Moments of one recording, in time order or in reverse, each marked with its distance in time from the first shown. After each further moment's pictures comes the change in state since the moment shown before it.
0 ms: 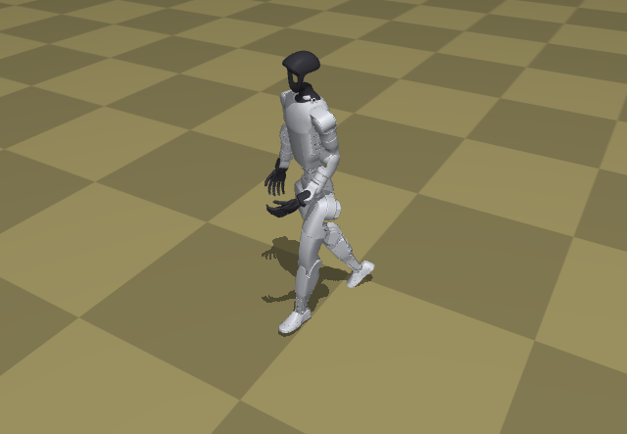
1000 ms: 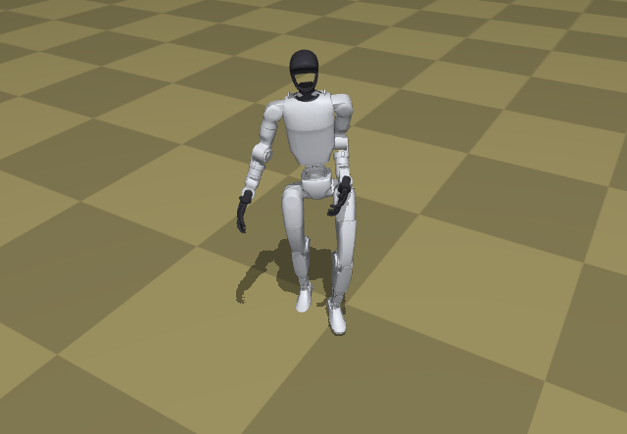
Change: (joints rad) left arm 0.024 -0.001 -0.011 -0.053 0.049 -0.027 -0.025; right arm -0.154 -0.127 0.120 -0.045 -0.148 0.117 -0.103; waist -0.037 0.046 0.028; left_leg -0.100 0.037 -0.175 0.434 0.129 -0.154; right_leg -0.143 0.043 0.112 -0.181 -0.317 -0.162
